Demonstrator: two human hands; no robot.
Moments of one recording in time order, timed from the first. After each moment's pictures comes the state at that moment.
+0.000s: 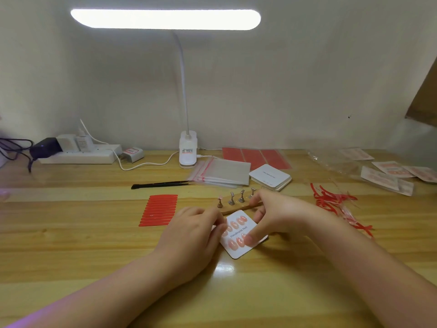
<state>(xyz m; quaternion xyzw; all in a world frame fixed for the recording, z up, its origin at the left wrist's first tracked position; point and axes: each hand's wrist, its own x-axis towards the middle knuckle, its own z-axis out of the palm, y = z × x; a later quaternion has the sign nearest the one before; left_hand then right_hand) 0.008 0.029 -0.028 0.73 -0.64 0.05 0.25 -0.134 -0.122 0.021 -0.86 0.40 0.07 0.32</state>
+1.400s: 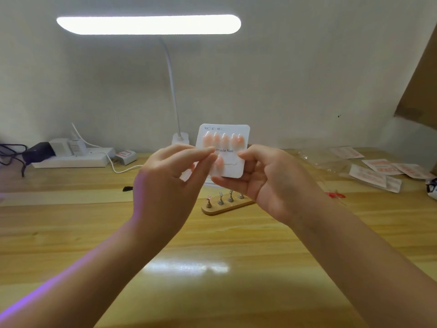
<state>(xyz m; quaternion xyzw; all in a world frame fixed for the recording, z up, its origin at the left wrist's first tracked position) -0.007 0.019 0.047 0.57 -0.56 0.26 0.54 -0.143 -0.069 0.085 -0.49 0.14 -0.30 0.81</state>
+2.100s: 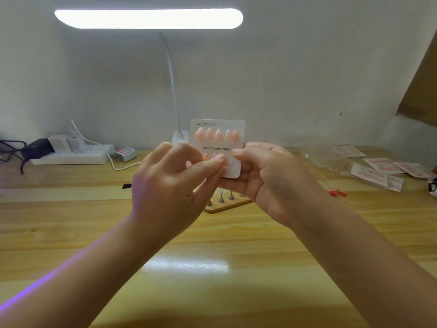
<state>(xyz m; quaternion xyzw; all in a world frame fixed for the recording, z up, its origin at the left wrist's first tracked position) 0.000 0.017 0.042 0.51 -0.60 0.47 0.40 -0.141 -0.067 0.081 -0.54 0.13 -0.30 0.77</state>
